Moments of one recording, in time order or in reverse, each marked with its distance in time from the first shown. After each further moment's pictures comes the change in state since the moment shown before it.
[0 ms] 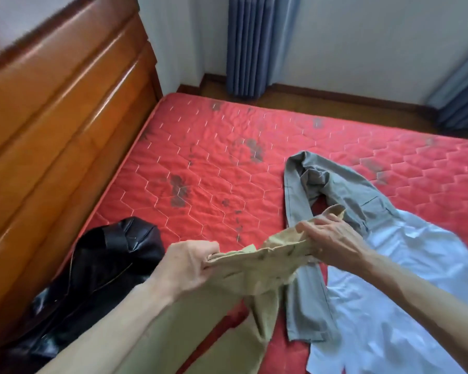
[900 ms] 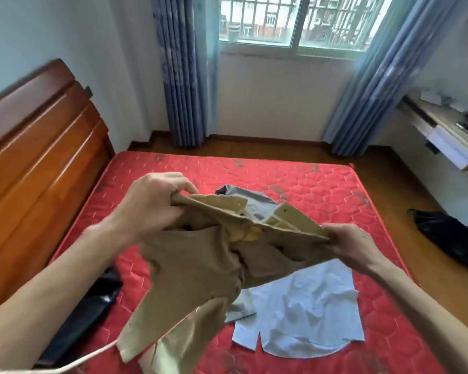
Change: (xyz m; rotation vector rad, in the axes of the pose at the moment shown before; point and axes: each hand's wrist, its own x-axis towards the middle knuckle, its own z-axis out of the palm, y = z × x) left_hand -0.037 0.333 -0.245 -0.038 0.304 0.380; right_hand -0.333 0.001 -0.267 0.259 0.206 0.719
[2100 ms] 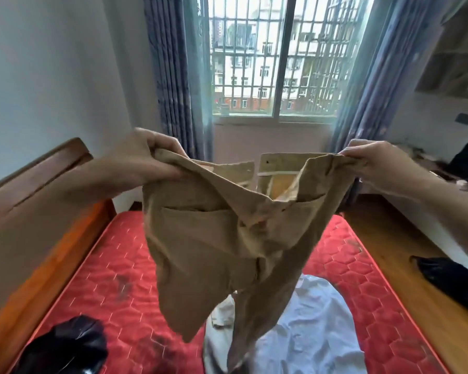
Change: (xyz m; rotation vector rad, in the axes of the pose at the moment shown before) left_hand 0.094 0.096 -0.120 -0.469 -0.063 -0.076; right_hand 0.045 -0.011 -0.266 -0.010 0.372 -0.441
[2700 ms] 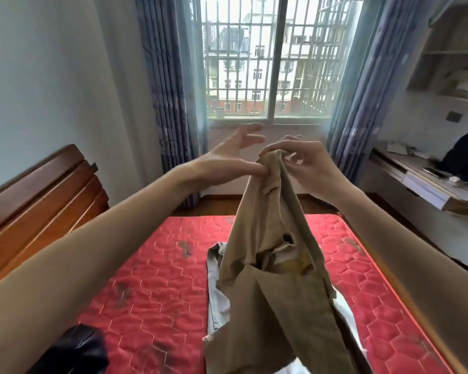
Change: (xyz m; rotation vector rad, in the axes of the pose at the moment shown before) left_hand 0.080 0.020 0.091 -0.032 -0.194 -0.009; right_hand 0.035 -0.101 0.063 0.541 0.191 -0.120
